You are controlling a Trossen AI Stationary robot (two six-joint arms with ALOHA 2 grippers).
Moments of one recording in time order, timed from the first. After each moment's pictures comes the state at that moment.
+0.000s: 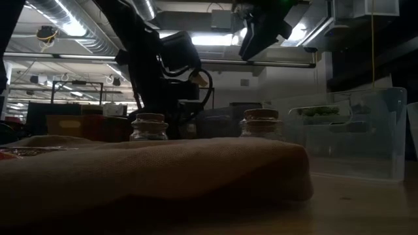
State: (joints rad) left arm 0.14 1.79 0.98 -0.31 -0.12 0.33; right arm 0.00 1.57 1.44 -0.78 0.48 -0.37
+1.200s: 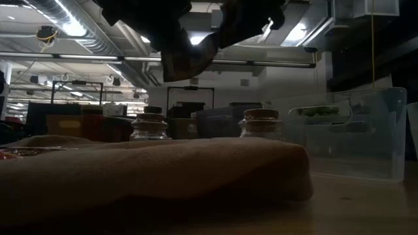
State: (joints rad) left arm 0.14 1.41 0.98 -0.18 0.24 0.27; right arm 0.00 1.62 1.43 -0.55 0.10 -0.60
